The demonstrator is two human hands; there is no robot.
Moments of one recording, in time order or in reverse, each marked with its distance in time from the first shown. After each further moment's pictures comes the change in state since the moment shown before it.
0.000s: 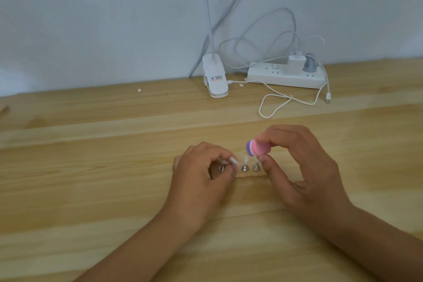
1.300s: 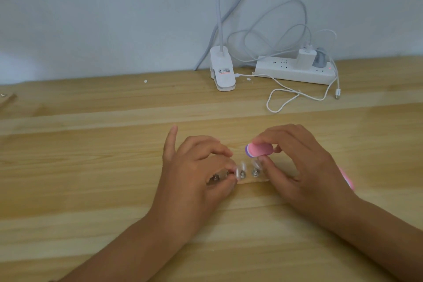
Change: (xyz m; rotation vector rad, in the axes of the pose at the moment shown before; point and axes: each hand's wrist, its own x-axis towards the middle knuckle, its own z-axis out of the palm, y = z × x) left_hand -0.016 -0.008 -0.023 0.312 -0.008 0.287; right_hand 0.000 0.000 0.000 -0.068 -0.209 0.051
